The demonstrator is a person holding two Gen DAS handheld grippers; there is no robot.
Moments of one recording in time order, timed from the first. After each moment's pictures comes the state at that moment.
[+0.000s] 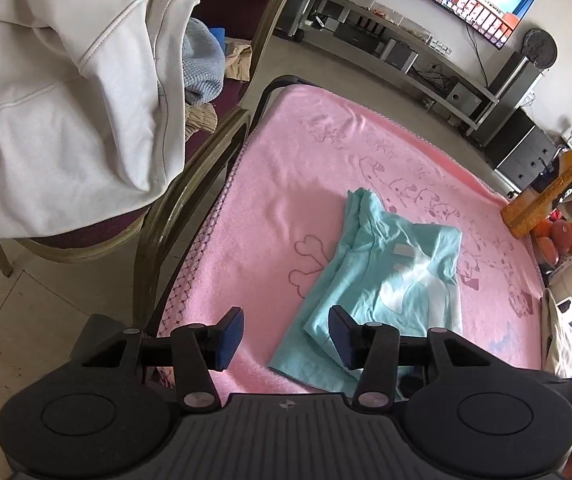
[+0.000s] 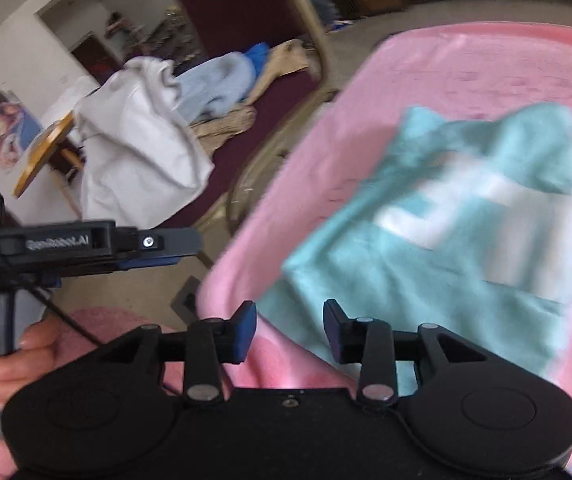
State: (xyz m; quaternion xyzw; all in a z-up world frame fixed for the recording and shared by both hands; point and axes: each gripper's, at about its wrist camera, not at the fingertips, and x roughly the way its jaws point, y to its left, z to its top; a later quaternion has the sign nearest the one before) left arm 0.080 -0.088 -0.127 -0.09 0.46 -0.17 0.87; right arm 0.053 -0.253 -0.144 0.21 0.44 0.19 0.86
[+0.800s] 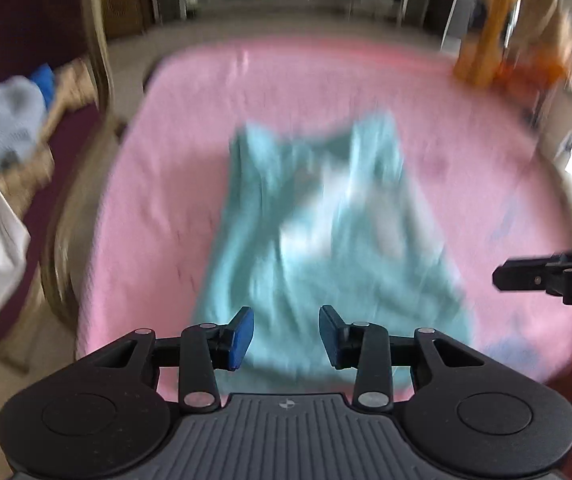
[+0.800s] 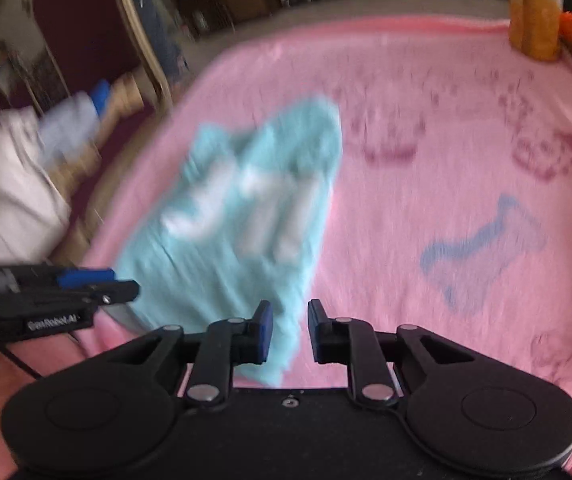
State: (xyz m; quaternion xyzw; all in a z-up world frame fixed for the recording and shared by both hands) left arm 0.076 -0.192 -0.118 0.08 0.43 -0.27 0.86; right arm 0.016 -0.348 -0.125 0.21 0.44 0.02 0.87
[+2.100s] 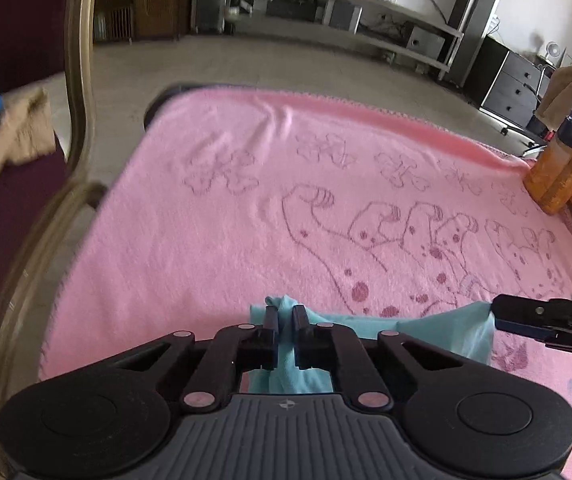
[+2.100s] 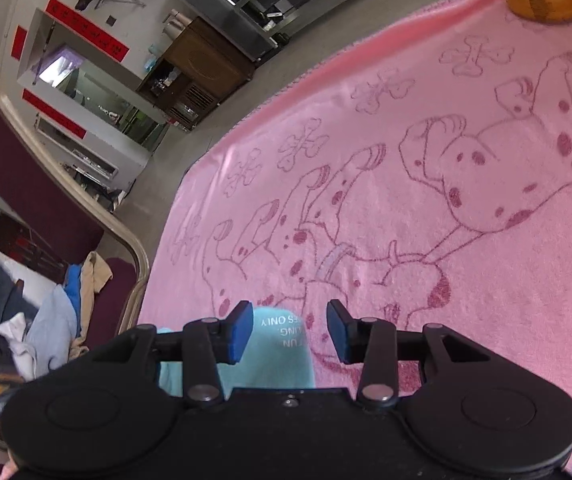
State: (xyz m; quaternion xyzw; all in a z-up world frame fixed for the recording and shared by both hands) left arm 0.233 -0.269 -0.174 0.05 0.41 -0.21 0.89; right arm 0.165 -0.446 -0.207 0.39 0.37 0.01 0.84
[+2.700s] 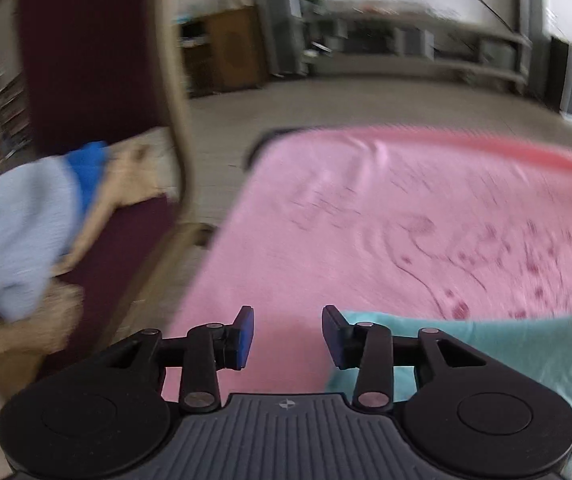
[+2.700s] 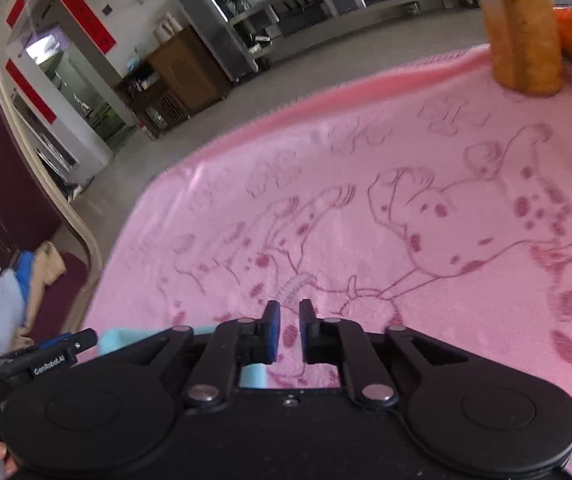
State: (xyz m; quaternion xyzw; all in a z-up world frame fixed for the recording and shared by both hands) left arm 0.218 -0.239 -0.158 0.09 0.37 -0.07 0.92; right arm 0.146 -0.439 -0.172 0.29 0.36 -0.05 0.88
